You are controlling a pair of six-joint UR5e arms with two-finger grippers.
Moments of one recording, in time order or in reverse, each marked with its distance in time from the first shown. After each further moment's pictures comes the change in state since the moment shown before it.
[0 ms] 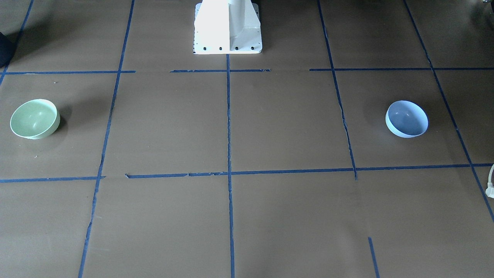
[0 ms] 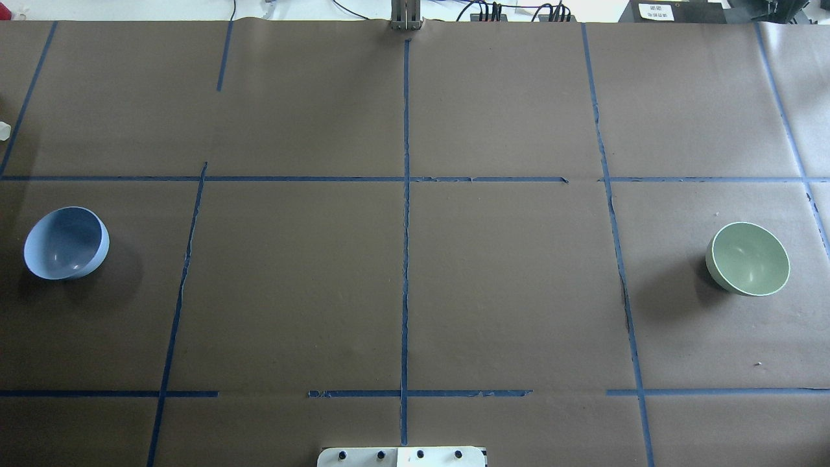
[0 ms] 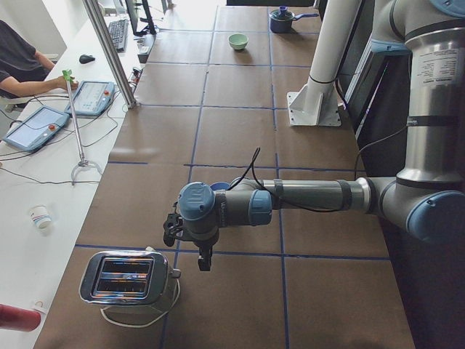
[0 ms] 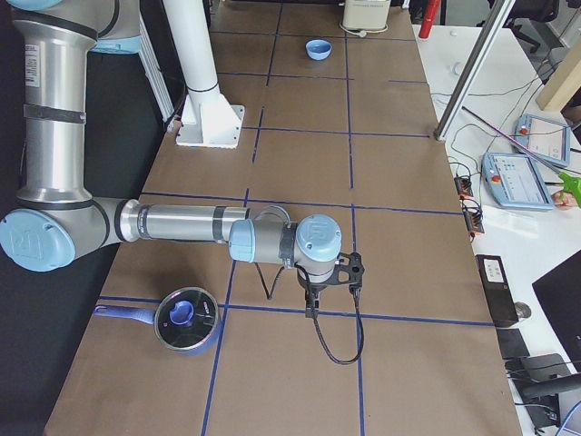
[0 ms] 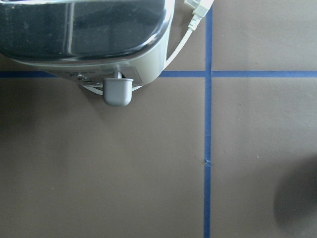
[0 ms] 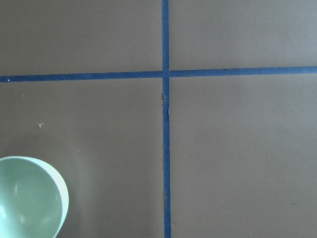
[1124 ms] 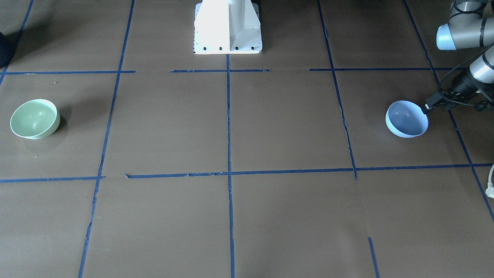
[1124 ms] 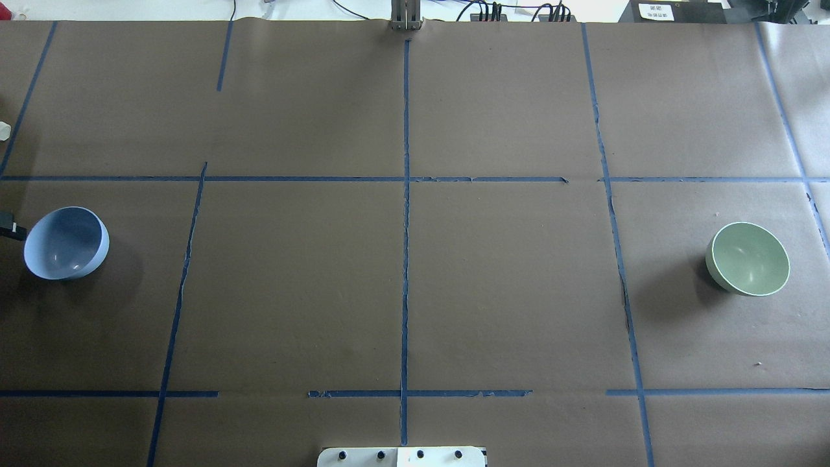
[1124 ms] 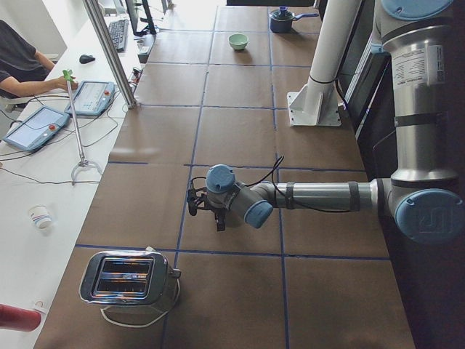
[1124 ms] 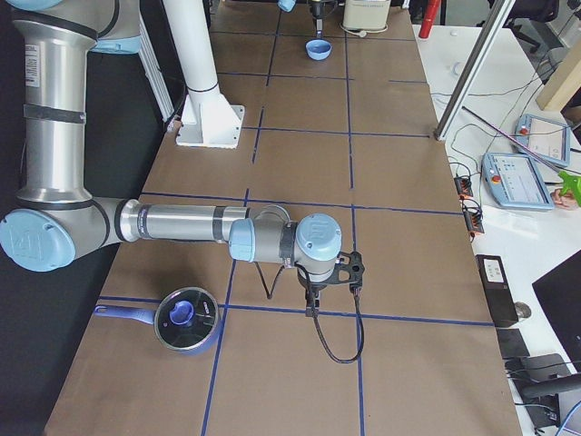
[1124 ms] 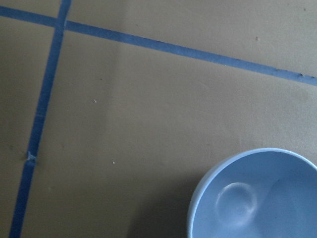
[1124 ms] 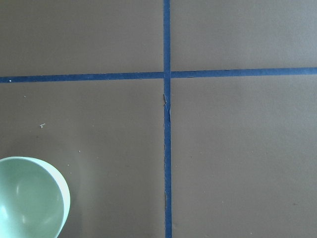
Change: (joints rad) left arm 0.520 0.086 0.018 -0.731 0.118 -0.941; right arm 0.000 0.001 0.002 0.000 0.001 0.001
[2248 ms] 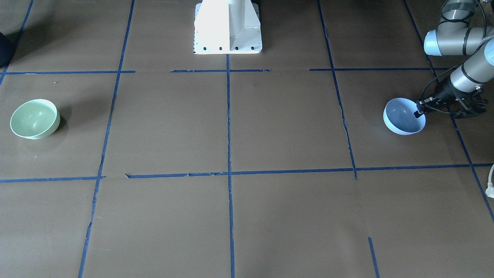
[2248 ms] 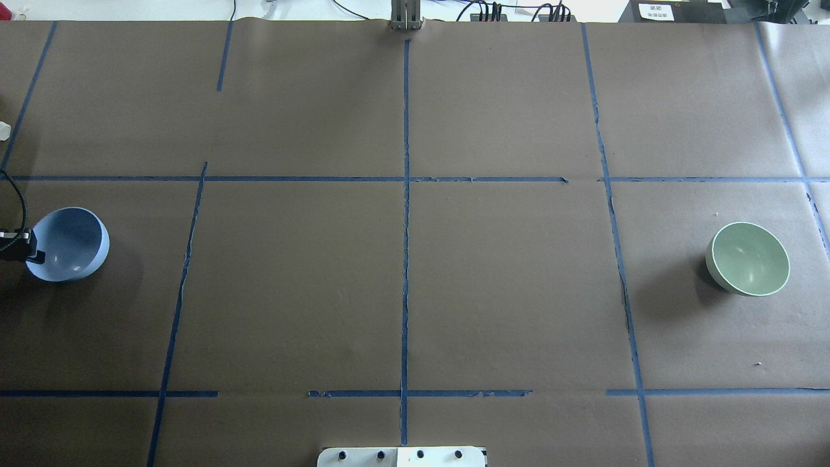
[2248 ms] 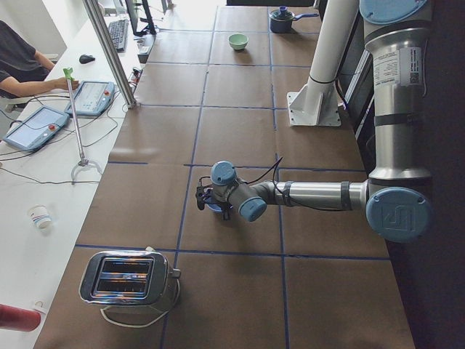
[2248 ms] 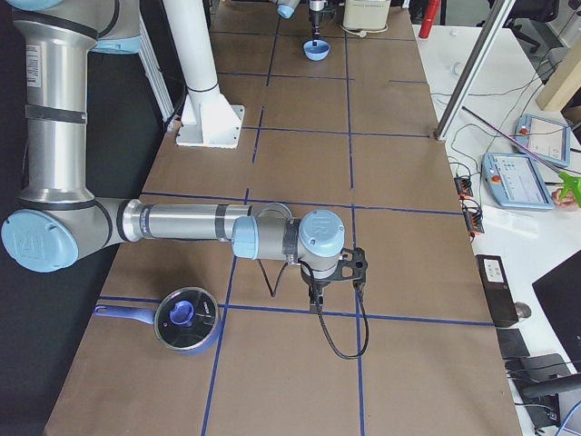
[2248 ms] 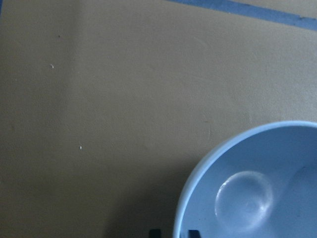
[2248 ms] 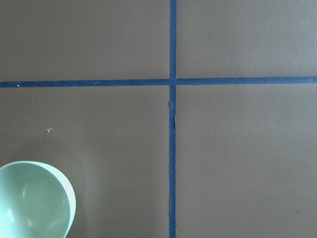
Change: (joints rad) left arm 0.061 -0.032 0.026 0.008 0.000 -0.015; right arm -0.001 0.012 0.003 0.000 0.003 0.000
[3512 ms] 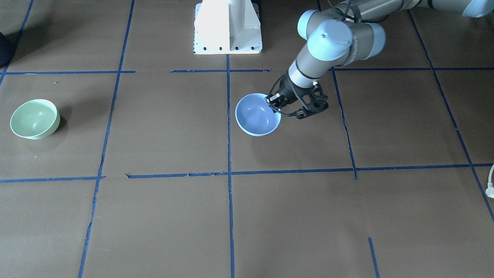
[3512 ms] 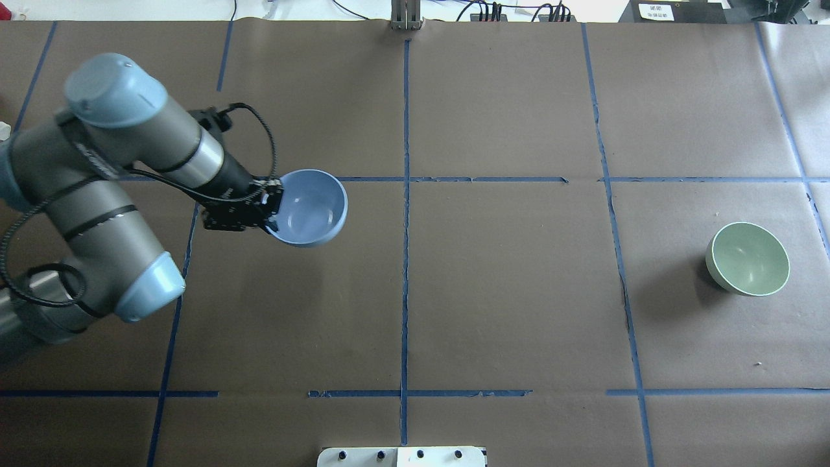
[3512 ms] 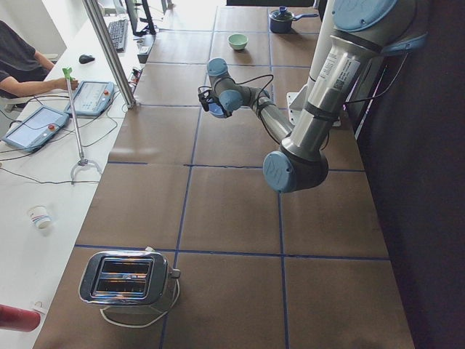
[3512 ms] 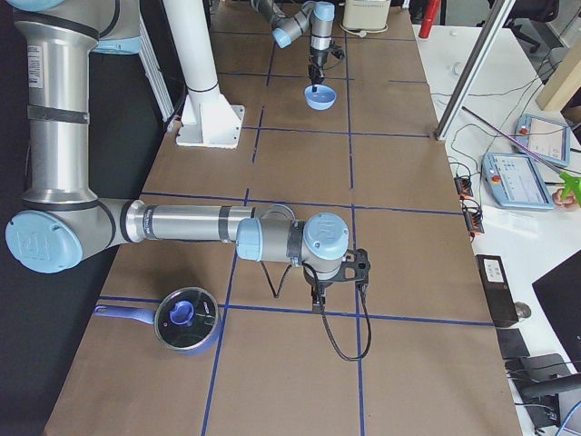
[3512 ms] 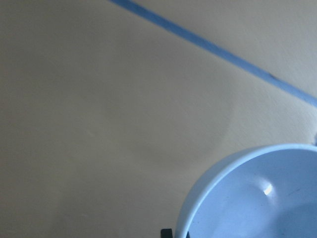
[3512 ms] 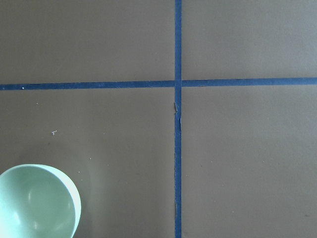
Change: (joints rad) left arm 0.411 -0.699 -0.106 0.503 0.170 -0.674; right arm -0.004 0.014 -0.020 -0.001 0.026 0.000
